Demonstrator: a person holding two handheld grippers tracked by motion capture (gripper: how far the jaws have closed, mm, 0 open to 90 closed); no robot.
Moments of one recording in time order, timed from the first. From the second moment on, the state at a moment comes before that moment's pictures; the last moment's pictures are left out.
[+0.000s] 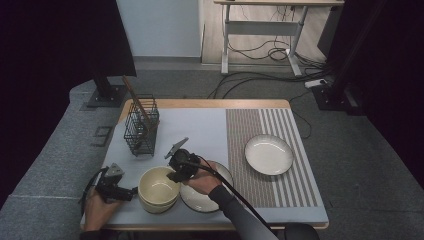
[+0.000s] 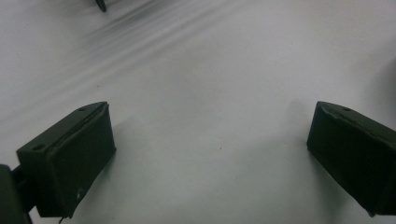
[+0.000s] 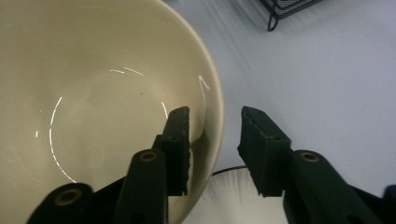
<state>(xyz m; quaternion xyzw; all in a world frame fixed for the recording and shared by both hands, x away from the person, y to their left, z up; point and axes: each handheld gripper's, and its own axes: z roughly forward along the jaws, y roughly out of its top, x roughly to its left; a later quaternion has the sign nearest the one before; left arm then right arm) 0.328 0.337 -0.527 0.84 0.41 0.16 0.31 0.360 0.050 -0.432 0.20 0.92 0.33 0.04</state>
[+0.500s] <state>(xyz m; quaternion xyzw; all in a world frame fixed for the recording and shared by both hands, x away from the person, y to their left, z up) 0.328 0.337 -0.527 0.84 0.41 0.16 0.31 0.363 0.051 -0.433 0.22 0.92 0.33 0.00</state>
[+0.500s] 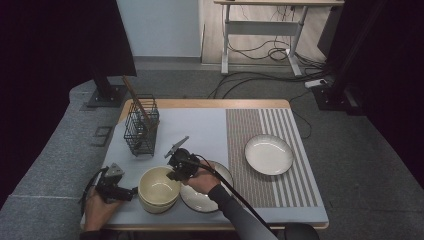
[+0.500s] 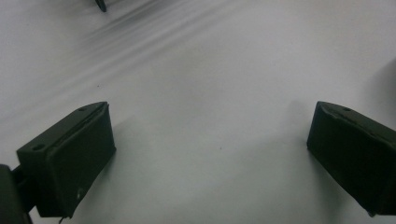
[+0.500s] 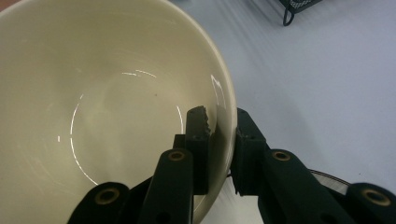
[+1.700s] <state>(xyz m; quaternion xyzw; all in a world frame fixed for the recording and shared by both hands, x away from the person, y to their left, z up) 0.328 0.337 -0.527 0.84 0.41 0.16 0.31 0.382 0.041 -0.425 0.31 0.87 0.35 -0.12</state>
